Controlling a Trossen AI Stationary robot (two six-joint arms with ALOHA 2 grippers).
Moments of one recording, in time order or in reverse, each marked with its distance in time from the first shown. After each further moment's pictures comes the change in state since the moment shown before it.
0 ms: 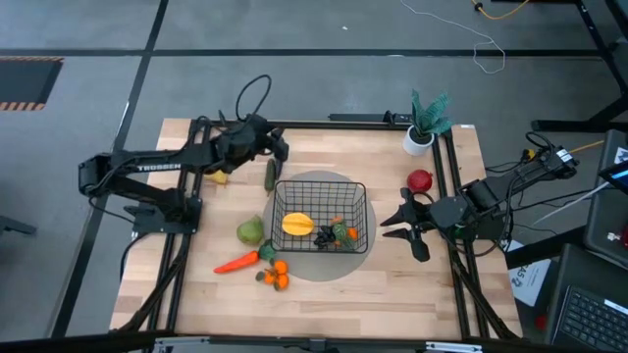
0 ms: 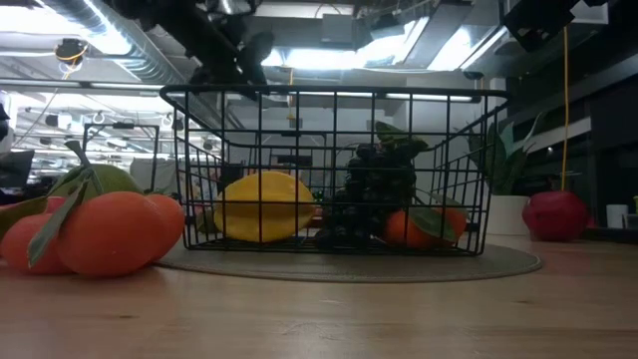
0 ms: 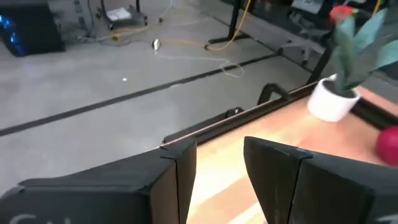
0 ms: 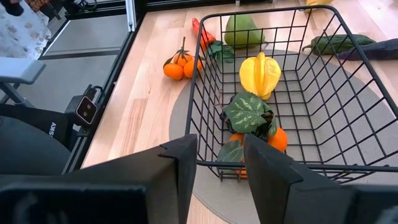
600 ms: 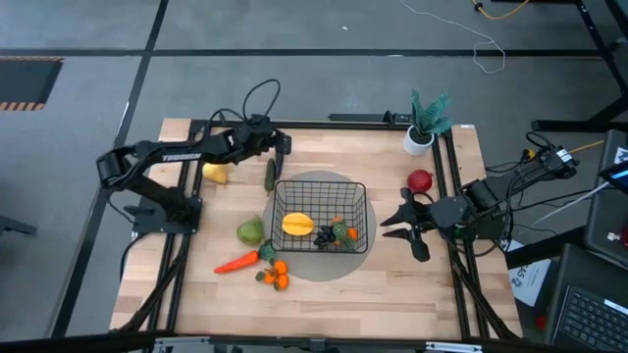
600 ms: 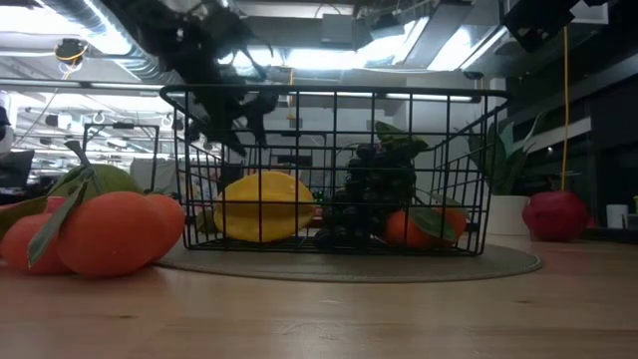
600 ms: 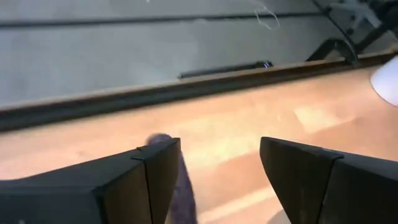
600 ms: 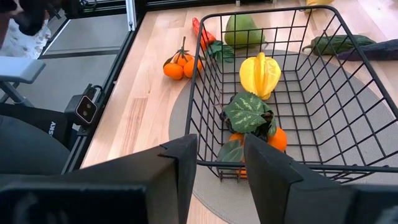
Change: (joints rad) left arm 0.163 0.201 0.000 -0.087 0.180 -0.311; right arm 0.000 0.000 0.000 0.000 0.000 -0.005
